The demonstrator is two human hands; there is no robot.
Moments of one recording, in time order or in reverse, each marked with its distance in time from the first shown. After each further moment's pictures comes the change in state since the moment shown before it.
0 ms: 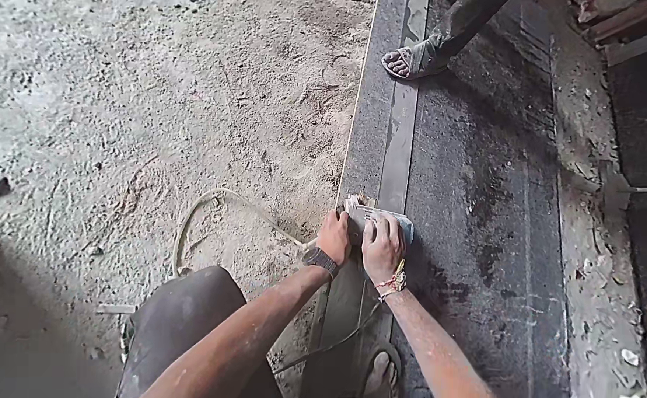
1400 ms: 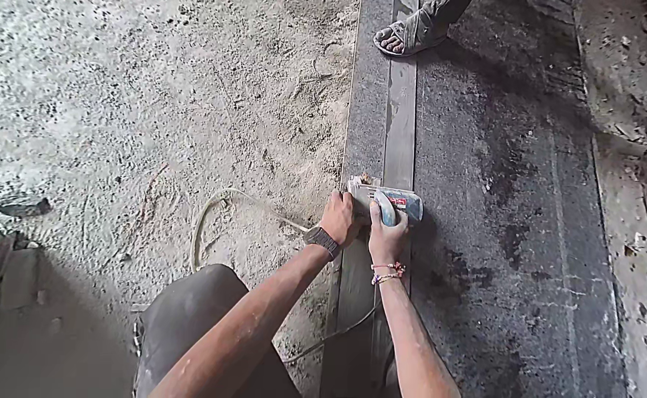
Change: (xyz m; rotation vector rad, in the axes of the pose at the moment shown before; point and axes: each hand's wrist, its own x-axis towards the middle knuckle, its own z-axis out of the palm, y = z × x) left_hand 0.014 0.006 -0.005 0.090 0.041 0.048; right_hand -0.003 -0.015 0.007 0.522 -0.015 0.832
